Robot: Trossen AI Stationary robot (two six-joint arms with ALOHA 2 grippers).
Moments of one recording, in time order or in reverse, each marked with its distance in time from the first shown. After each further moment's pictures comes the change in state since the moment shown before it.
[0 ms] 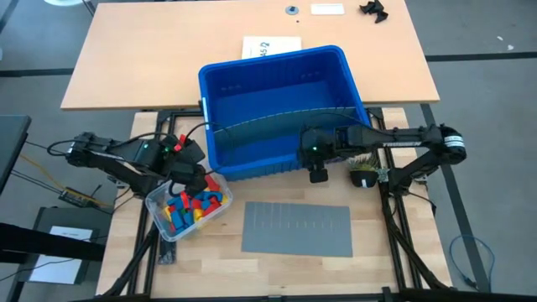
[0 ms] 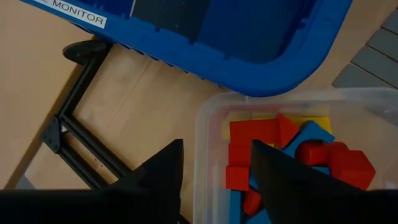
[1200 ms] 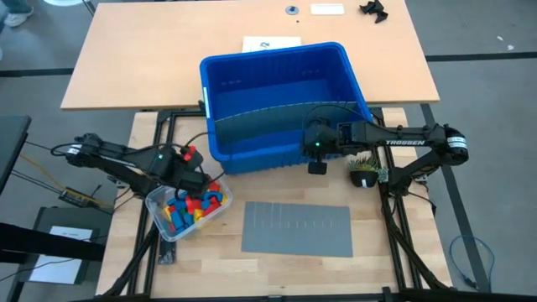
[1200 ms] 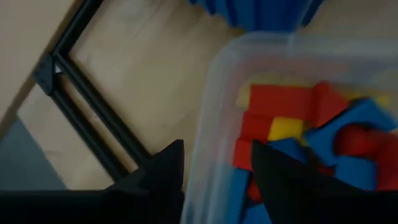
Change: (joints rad) left arm 0.000 0.002 -0.204 0.008 0.064 -0.209; right arm -0.069 -0.039 0.007 -0.041 0.159 0.138
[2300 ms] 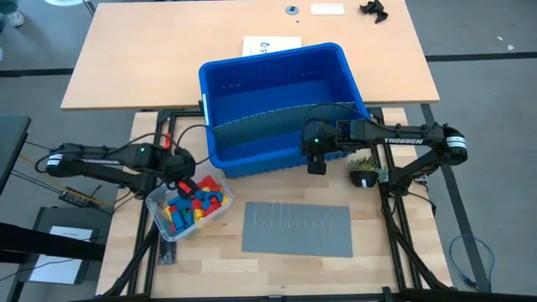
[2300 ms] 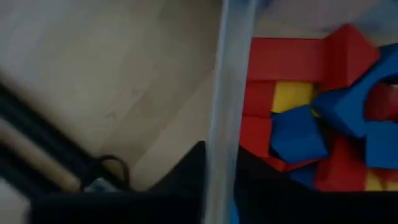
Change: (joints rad) left arm 0.229 -0.347 -0.383 0.328 0.275 0.299; right arm -0.003 0.010 -0.003 0.023 -0.107 0.000
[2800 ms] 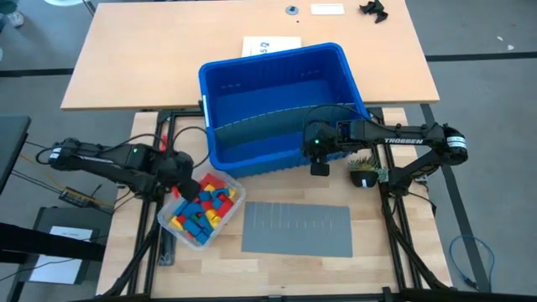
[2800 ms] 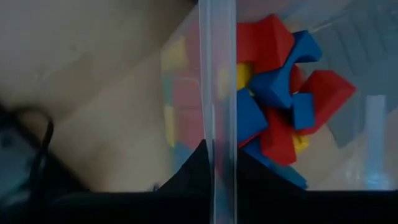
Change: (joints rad) left arm -0.165 0.002 0.107 -0.010 0.080 -0.449; right arm -0.001 0.000 0.002 -0.060 -0.002 -0.004
